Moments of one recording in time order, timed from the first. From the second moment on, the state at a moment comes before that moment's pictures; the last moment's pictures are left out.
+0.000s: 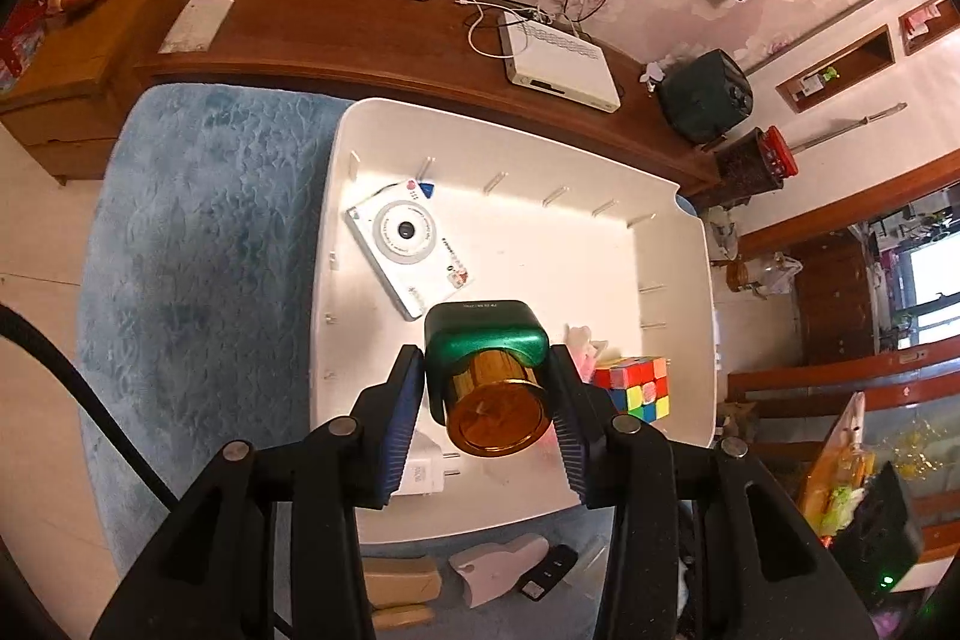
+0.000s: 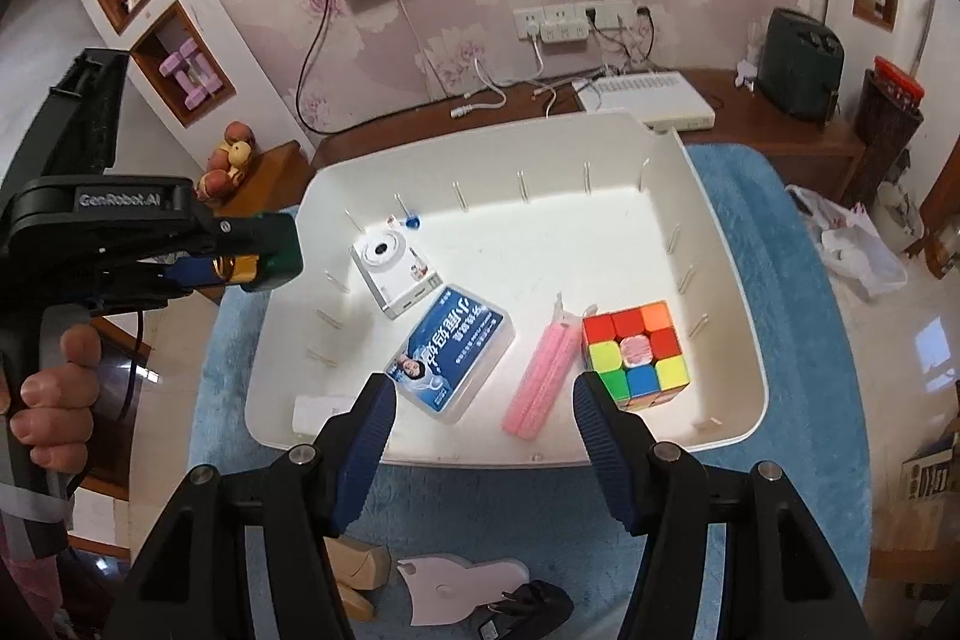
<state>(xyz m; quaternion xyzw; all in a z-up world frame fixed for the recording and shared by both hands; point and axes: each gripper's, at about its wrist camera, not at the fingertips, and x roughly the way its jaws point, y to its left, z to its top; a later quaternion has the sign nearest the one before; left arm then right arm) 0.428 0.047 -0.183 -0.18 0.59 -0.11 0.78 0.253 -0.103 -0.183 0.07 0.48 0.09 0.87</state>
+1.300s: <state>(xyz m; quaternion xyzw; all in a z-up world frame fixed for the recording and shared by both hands) 0.253 0.064 -0.126 -0.10 0.51 -0.16 0.84 0.079 -0.106 -0.122 0.06 0.33 0.03 0.94</state>
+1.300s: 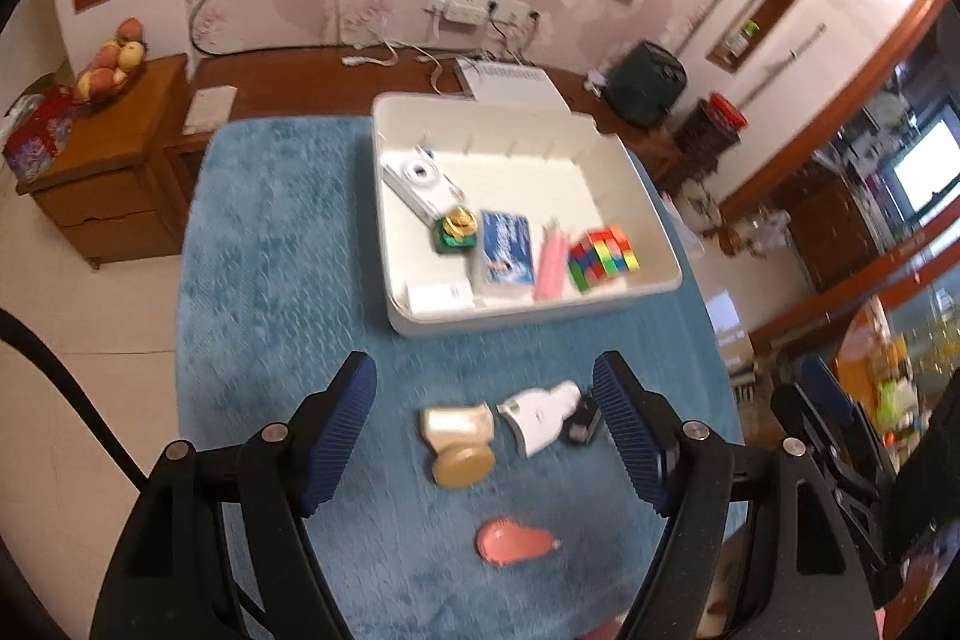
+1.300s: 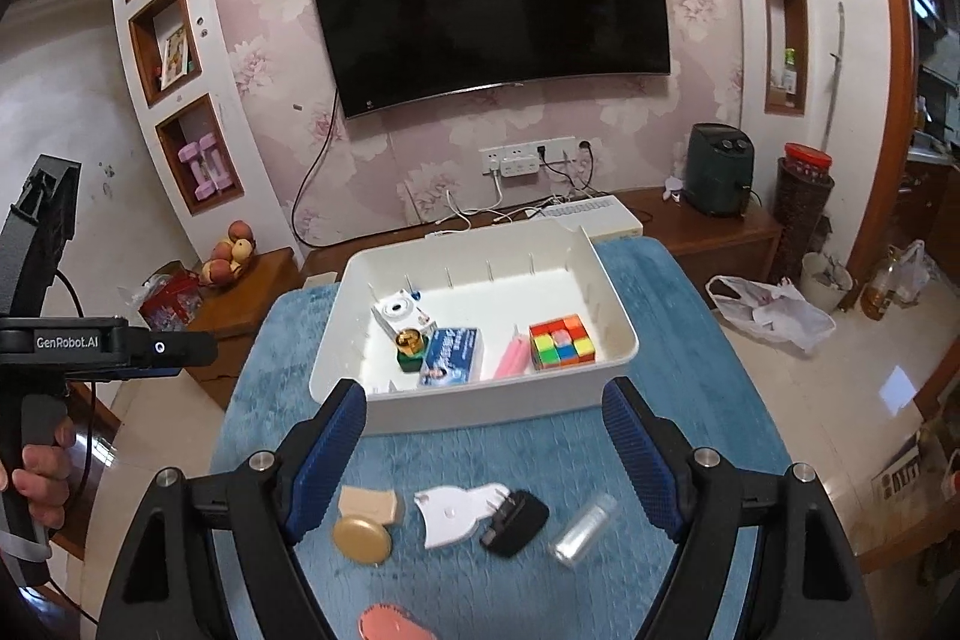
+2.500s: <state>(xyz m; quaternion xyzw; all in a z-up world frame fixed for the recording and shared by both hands) 0.177 -0.007 -0.278 -0.27 0.67 -0.04 0.69 0.086 -0.172 -0.208 -0.05 0.48 0.16 0.86</state>
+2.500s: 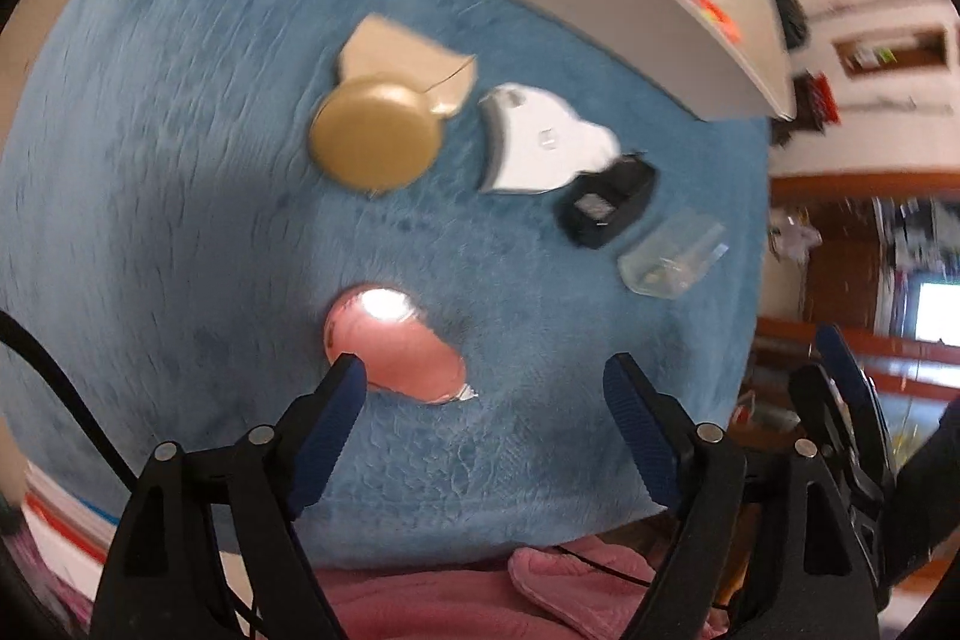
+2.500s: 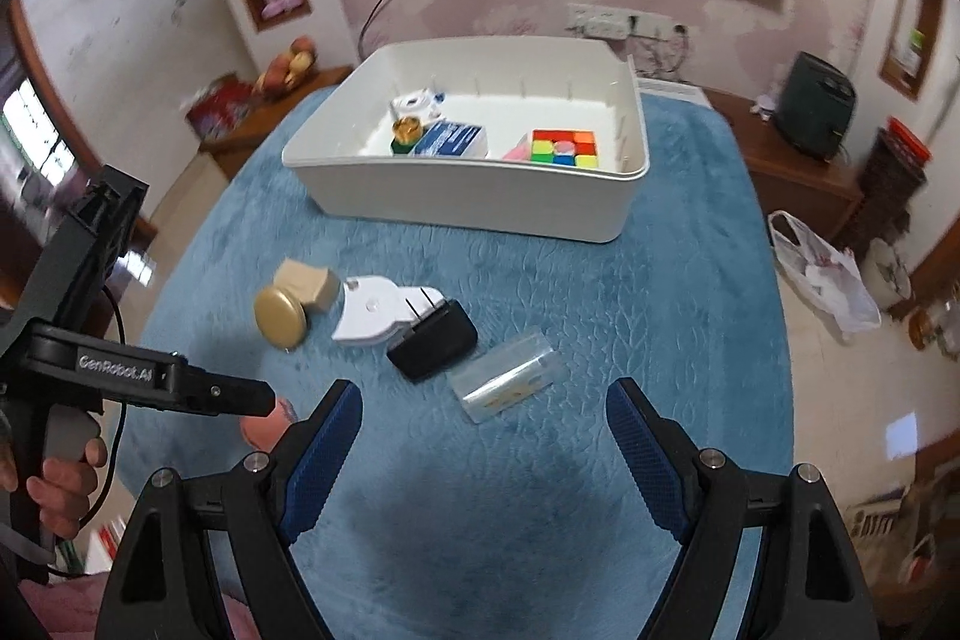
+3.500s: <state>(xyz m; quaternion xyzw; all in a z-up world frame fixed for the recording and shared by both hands) 0.157 0.009 -0.333 -0.37 0.71 0.15 0.58 0.153 -0.150 -0.287 -0.18 0.54 0.28 0.77</state>
